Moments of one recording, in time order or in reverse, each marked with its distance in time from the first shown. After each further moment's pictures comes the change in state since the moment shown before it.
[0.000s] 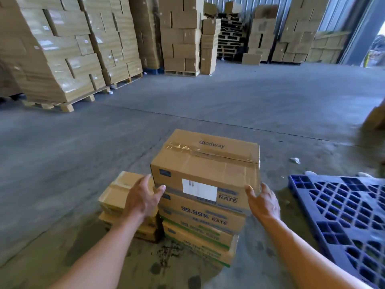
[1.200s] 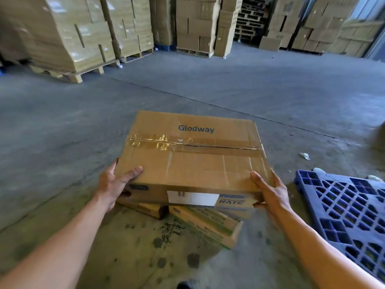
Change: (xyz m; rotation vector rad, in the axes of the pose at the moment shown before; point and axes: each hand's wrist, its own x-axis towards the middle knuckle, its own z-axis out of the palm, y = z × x) left_hand 0.009 -0.117 -0.051 -0.806 0.033 -0.265; right_hand -0.015 -0.014 0.021 0.526 -0.158 0.067
